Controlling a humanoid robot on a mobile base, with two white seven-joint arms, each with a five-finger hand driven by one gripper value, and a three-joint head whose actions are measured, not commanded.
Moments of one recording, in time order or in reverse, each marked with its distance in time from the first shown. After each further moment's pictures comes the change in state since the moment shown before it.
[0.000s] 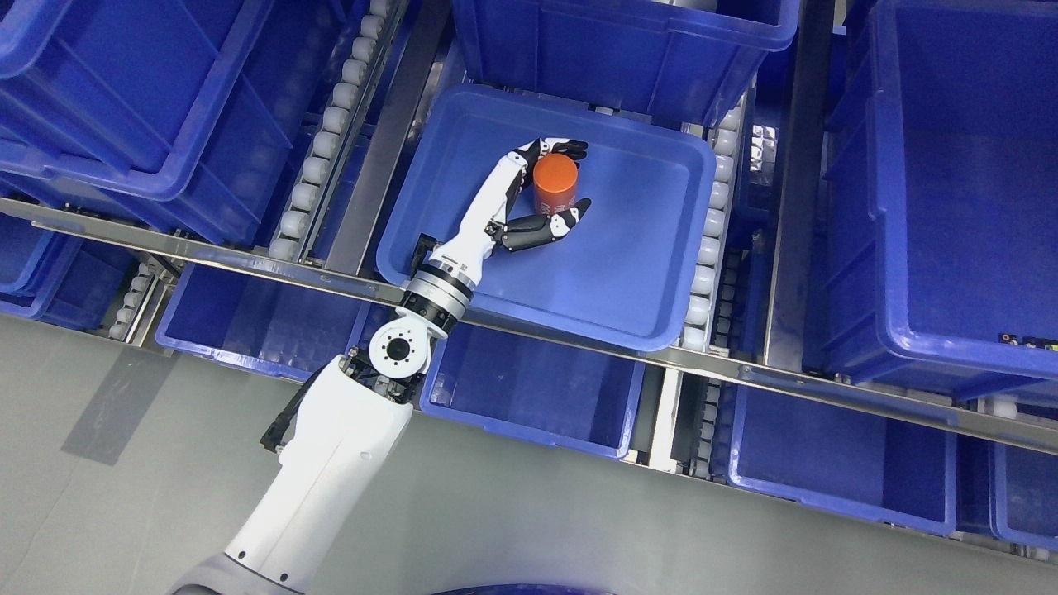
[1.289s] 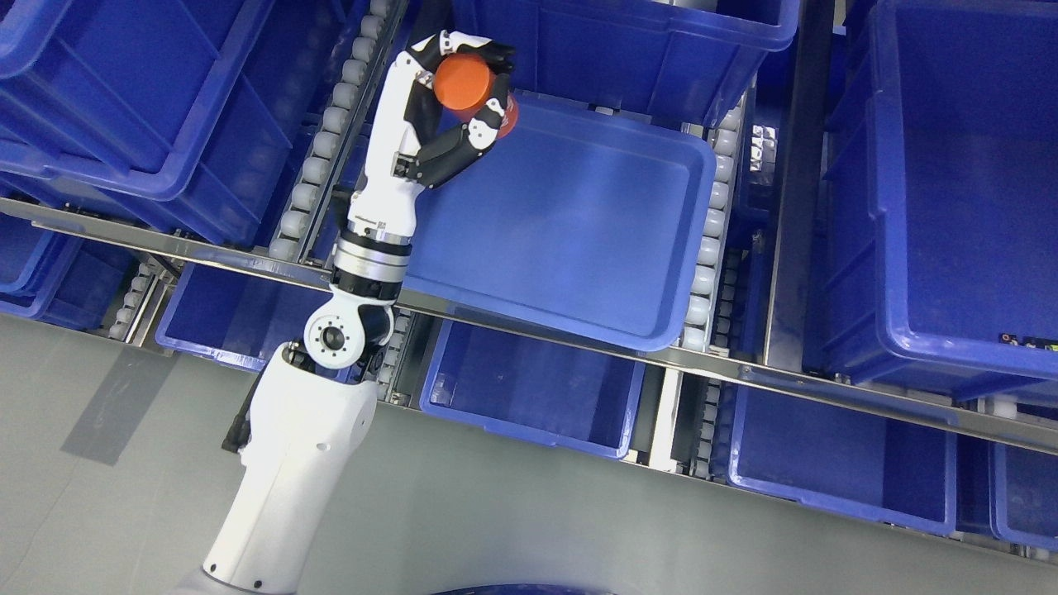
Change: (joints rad) left arm 0.053 0.000 0.168 -0.237 0.110 -0.258 0.000; right arm 0.000 0.000 0.000 0.000 0.000 0.000 -0.001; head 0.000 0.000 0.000
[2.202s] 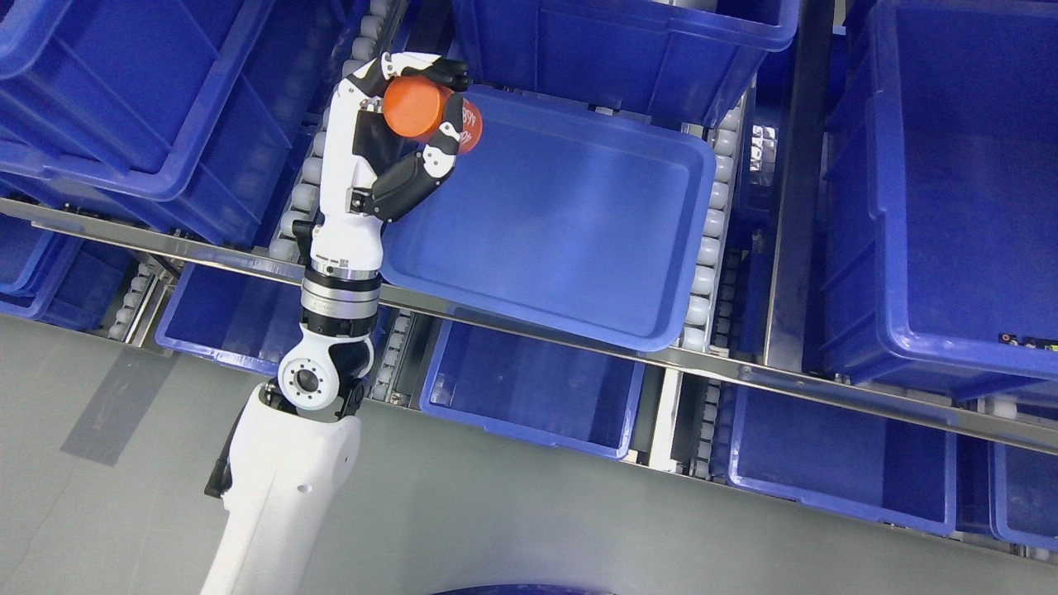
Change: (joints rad) left arm 0.111 0.000 0.045 -0.109 0.005 -0.058 -0.008; right arm 0.000 0.000 0.000 0.000 0.000 0.000 0.000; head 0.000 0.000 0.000
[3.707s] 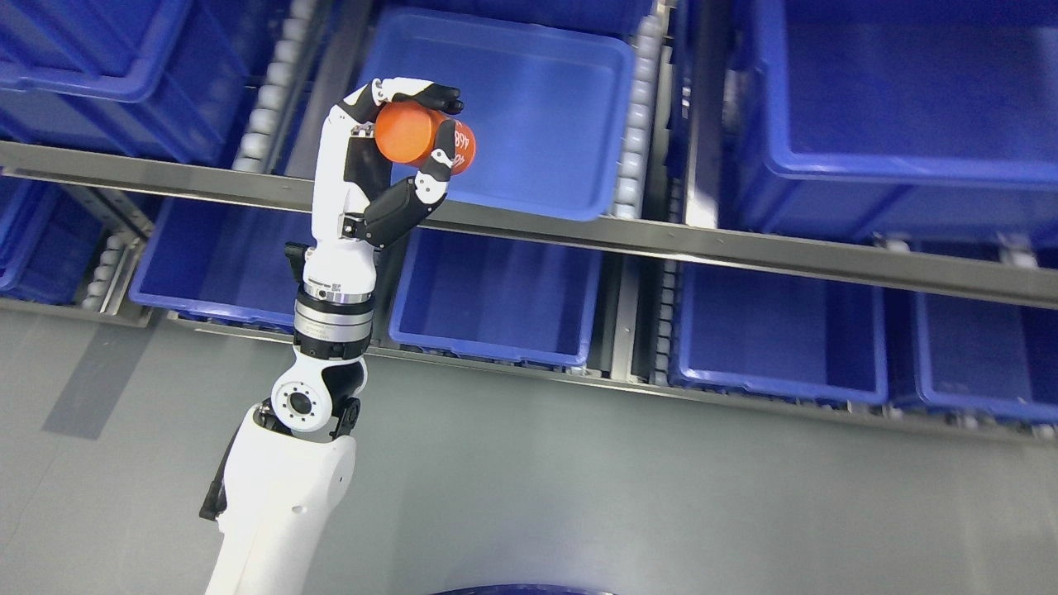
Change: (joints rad) left arm 0.041 0.000 0.015 -0.026 0.000 -0.038 -0.021; right arm 0.000 0.000 0.000 0.000 0.000 0.000 0.000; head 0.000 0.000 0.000
